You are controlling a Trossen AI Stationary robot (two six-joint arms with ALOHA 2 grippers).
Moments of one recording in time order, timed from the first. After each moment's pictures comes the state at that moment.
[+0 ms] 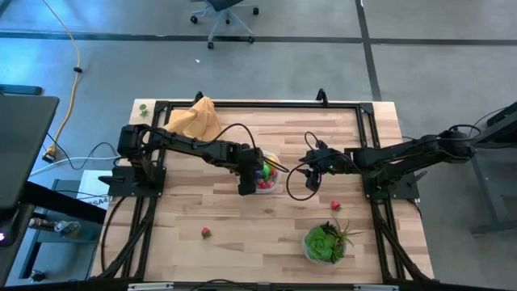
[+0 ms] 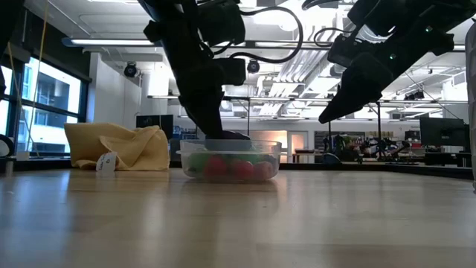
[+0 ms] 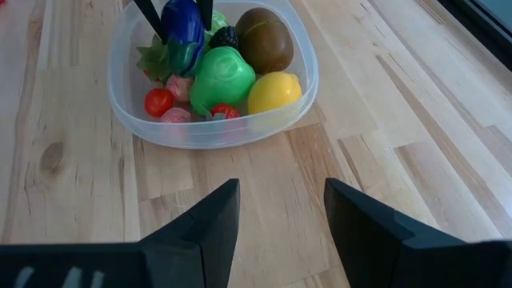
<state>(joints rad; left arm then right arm) 0.15 1.81 1.20 -0.52 -0.06 -0.10 0.00 1.17 0.52 -0.05 0.23 0.16</state>
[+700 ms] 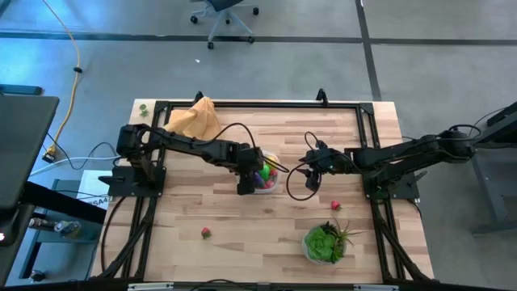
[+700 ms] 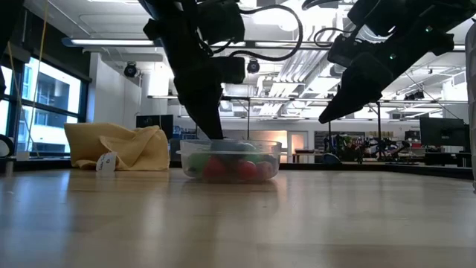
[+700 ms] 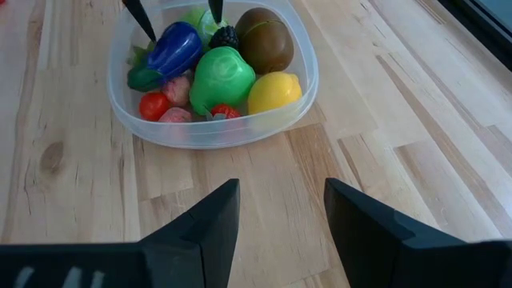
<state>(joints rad) 0.15 1.80 1.20 -0.54 -0.06 -0.07 0.00 1.17 0.52 -0.05 0.23 0.16</state>
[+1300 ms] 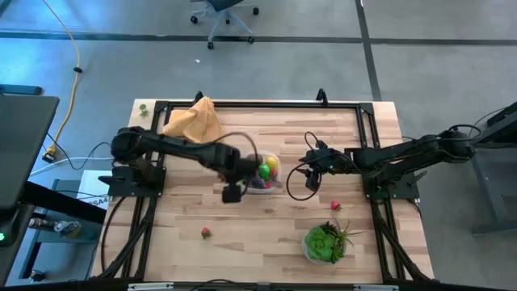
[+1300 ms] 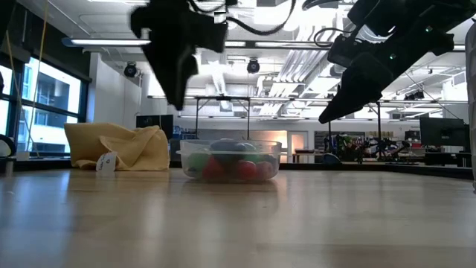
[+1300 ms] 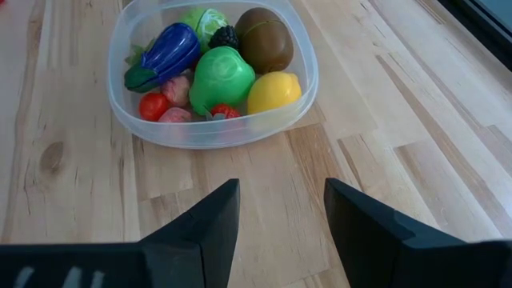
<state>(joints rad) 0.04 1.77 1.44 -1.11 -0.06 -0.15 0.00 1.17 0.52 -0.05 0.23 0.16</state>
